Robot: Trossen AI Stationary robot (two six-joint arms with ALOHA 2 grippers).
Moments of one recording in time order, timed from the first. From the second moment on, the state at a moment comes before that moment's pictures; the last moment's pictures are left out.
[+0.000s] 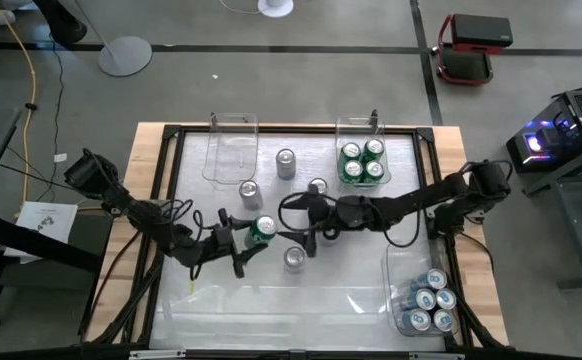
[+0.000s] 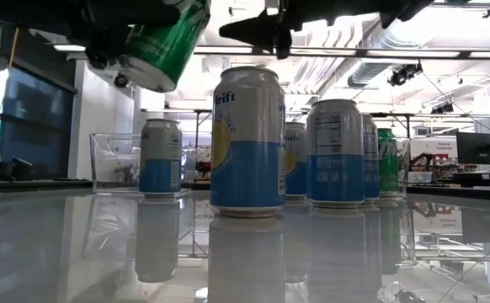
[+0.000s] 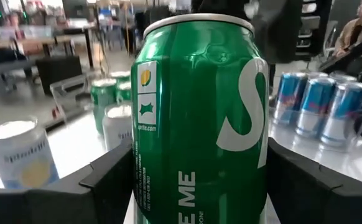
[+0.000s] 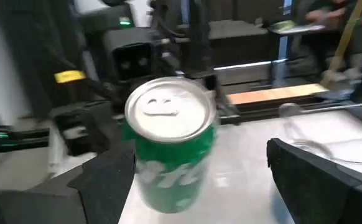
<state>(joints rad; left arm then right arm) -0.60 1.42 0.45 0.89 -0.96 -0.09 0.18 1.62 0.95 0.57 0.19 0.13</state>
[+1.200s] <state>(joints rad) -0.47 1.49 0.62 0.73 -0.80 -0.05 0.15 1.68 0.95 0.63 0.06 0.11</state>
